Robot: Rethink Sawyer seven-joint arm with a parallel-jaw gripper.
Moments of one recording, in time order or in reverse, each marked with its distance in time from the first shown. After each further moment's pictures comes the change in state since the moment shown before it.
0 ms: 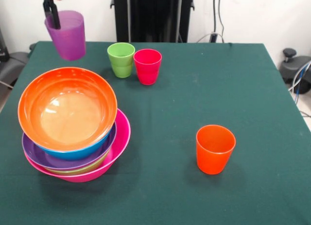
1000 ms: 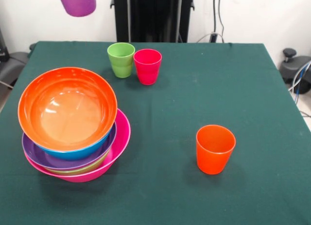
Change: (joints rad) arm 0.016 -0.180 0.115 -0.080 0.131 0.313 0.000
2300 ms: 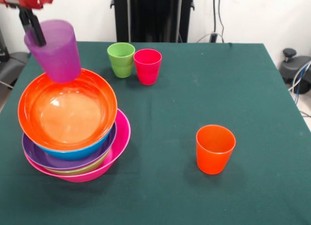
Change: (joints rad) arm 0.103 0.396 0.003 -0.438 -0.172 0.137 0.000
